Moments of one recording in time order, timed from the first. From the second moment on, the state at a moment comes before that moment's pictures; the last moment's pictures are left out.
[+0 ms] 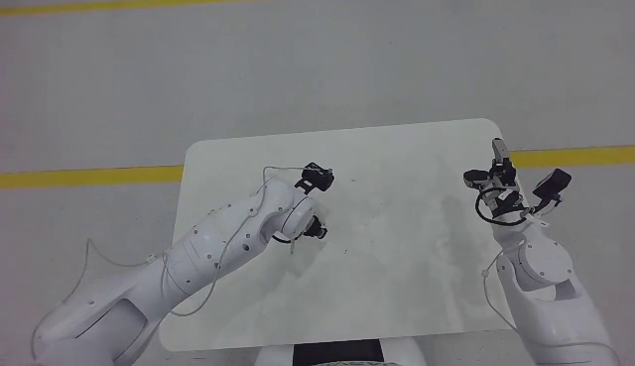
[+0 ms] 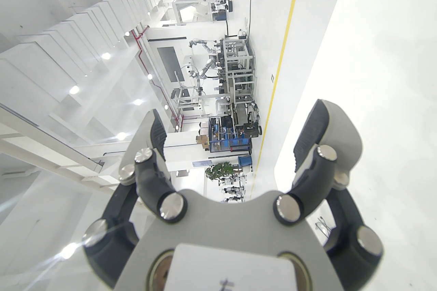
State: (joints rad) left arm 0.78 -1.15 -0.48 -1.62 0.88 0.32 -1.39; right arm -1.73 -1.15 1.60 -1.80 0.42 0.00 0.00
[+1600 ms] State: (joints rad) left arm 0.80 -1.19 -0.46 -1.55 0.96 0.34 -1.39; right arm -1.73 -1.15 1.60 -1.80 0.42 0.00 0.00
